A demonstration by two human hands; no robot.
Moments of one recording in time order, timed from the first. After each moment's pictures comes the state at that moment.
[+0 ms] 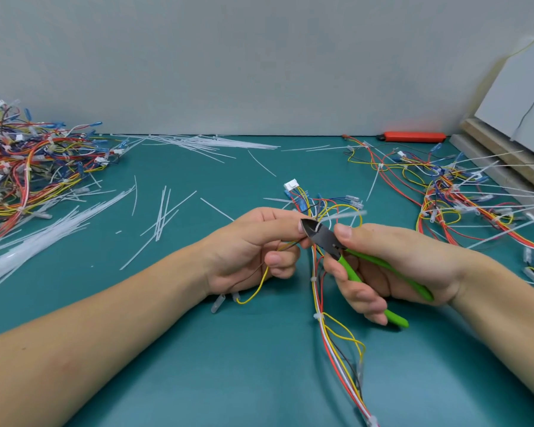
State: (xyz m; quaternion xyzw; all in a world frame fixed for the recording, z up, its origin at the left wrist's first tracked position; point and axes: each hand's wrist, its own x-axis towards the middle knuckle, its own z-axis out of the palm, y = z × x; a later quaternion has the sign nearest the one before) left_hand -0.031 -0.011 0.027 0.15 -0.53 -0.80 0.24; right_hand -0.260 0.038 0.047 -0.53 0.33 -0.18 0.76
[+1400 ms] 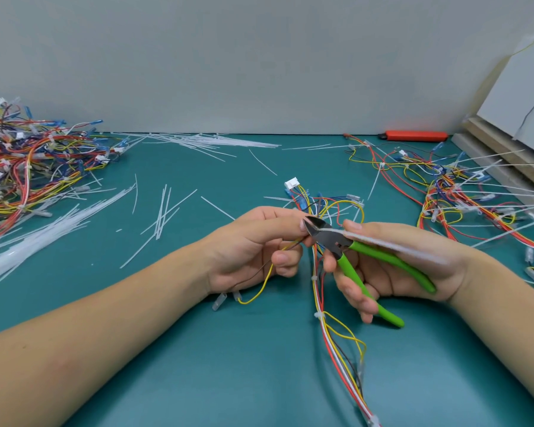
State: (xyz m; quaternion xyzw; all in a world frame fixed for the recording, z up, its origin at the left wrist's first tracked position) left_hand -0.032 -0.014 0.023 0.15 -0.52 -0.80 0.24; right_hand -0.265 0.034 0.048 -0.49 0.31 -0.18 0.79
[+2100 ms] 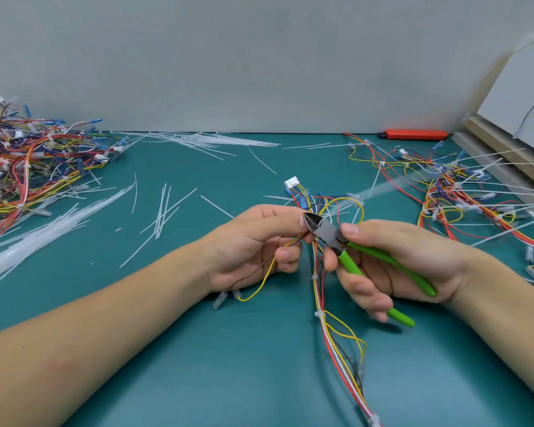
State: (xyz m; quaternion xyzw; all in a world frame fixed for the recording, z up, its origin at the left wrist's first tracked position) left_hand -0.033 -0.013 0.023 0.16 -0.52 -0.80 0.25; right_hand -0.264 0.036 0.047 -0.51 0.32 -0.19 0.78
